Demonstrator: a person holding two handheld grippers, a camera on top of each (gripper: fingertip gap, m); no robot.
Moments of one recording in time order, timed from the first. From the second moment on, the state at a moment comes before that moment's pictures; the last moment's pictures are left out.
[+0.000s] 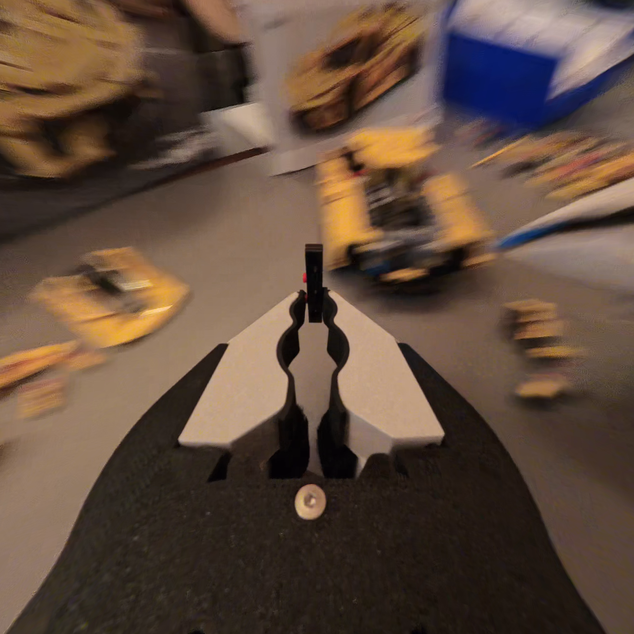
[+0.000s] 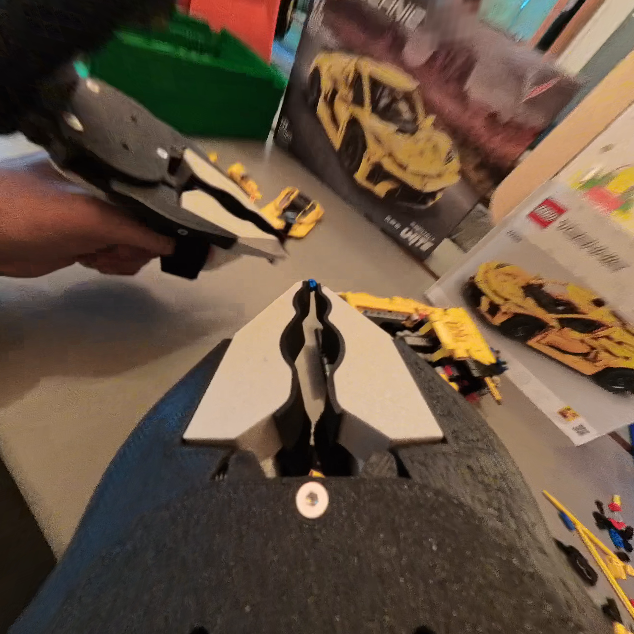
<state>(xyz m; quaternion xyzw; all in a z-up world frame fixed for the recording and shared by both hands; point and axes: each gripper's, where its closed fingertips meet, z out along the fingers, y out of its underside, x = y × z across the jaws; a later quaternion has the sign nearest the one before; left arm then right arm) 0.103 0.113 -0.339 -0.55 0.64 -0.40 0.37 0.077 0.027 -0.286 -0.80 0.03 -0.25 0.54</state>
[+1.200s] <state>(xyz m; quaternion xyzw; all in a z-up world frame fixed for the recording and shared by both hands) 0.030 0.254 -0.402 -0.65 0.74 -0.15 0.05 0.248 -0.186 -0.324 -0.77 0.33 -0.24 0.49</state>
